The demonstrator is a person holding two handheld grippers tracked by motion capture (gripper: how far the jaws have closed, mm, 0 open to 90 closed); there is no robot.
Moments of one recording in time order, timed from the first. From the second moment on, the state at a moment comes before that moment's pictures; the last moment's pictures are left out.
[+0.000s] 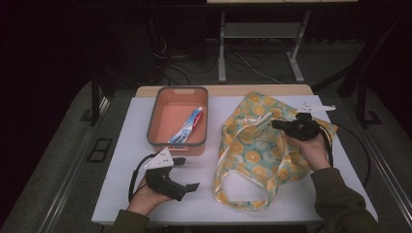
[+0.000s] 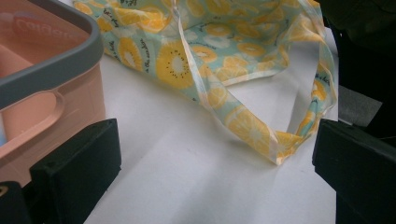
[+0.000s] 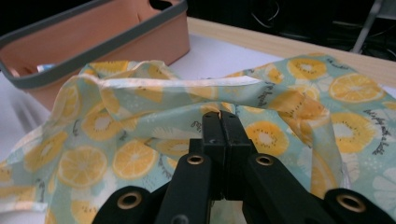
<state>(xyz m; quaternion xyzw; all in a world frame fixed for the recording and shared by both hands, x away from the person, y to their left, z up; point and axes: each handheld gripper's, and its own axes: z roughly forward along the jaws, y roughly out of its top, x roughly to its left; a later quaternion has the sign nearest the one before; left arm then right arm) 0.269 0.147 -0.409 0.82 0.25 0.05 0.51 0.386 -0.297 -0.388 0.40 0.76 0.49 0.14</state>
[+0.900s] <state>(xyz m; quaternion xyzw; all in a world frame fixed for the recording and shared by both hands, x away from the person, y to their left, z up) 0.297 0.141 -0.370 0.81 0.23 0.08 0.53 0.383 -0.296 -0.386 0.39 0.77 0.49 0.13</state>
